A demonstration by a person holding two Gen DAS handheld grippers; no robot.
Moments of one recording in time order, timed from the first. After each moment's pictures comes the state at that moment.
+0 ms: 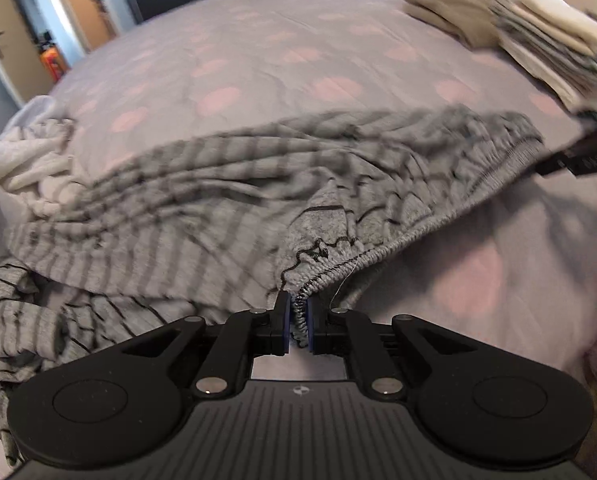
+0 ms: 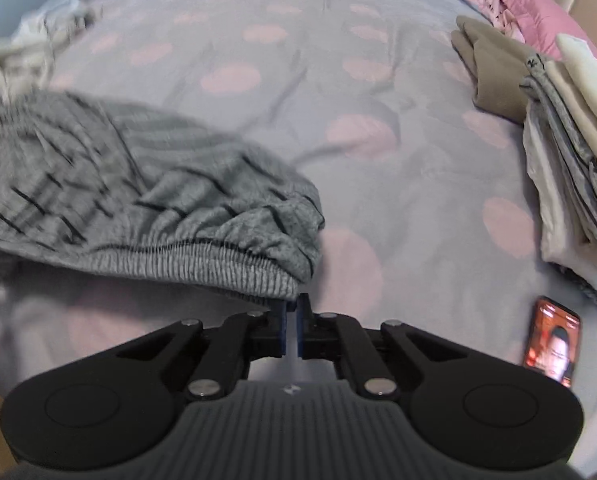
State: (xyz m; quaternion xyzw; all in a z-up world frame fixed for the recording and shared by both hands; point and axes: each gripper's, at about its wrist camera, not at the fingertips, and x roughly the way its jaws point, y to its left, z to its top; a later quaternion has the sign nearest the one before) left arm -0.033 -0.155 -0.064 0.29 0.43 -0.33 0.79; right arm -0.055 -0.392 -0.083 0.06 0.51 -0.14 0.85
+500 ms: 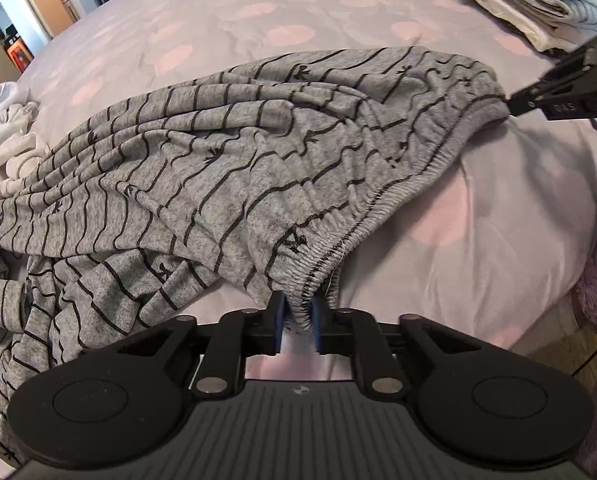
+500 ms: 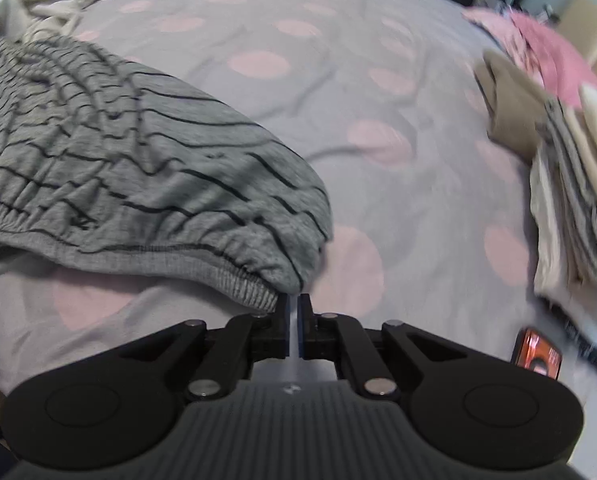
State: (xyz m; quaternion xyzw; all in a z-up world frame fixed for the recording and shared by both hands) left arm -0.043 -0.154 -0.081 0.30 0.45 -0.36 0.76; right arm -0.063 -0.372 -0.084 -0.04 0.50 -0.11 0.86
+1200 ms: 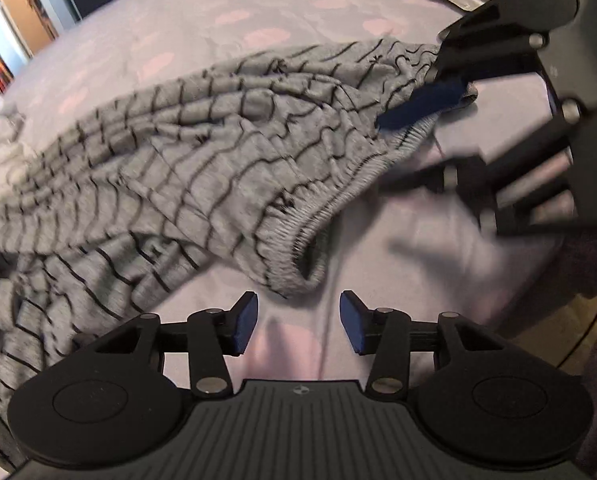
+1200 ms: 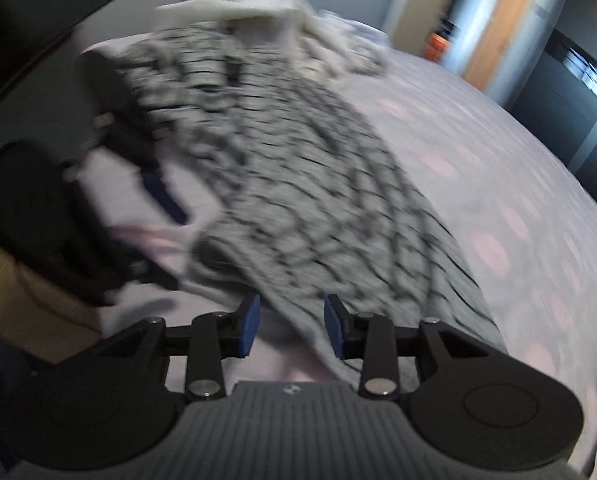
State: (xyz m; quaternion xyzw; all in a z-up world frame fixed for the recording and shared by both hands) left arm -0.059 -0.134 -0.083 0.32 0.42 -0.39 0.75; right arm -0.067 -0.221 -0.070 -0.23 0.36 0.19 0.88
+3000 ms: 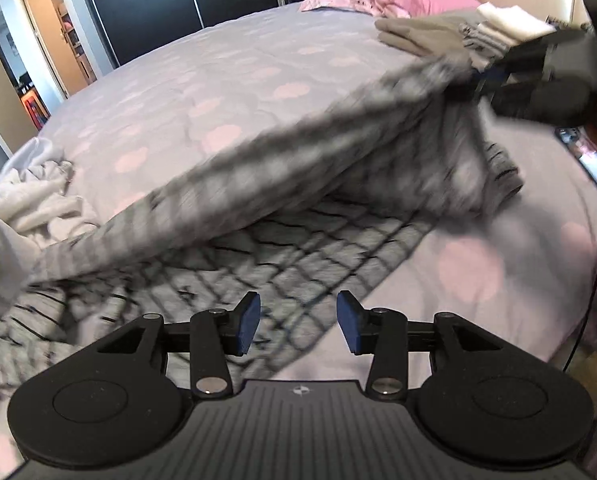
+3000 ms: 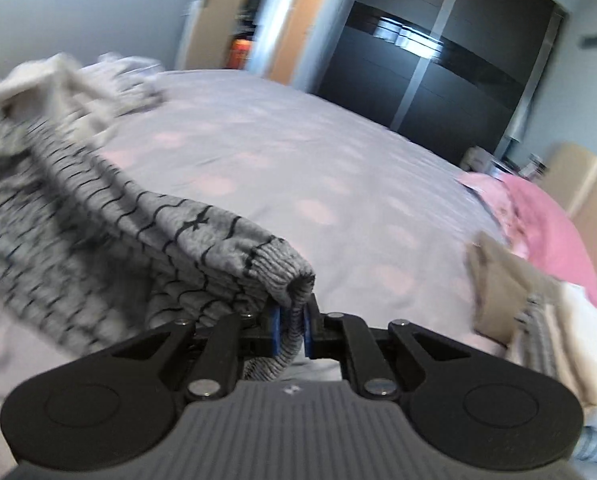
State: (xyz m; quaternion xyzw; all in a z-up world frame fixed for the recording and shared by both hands) left arm 0.000 -0.114 -0.019 0.30 0.36 -0.38 0.80; right arm -0.032 -0.333 -0.008 -0.12 0.31 -0.12 0.94
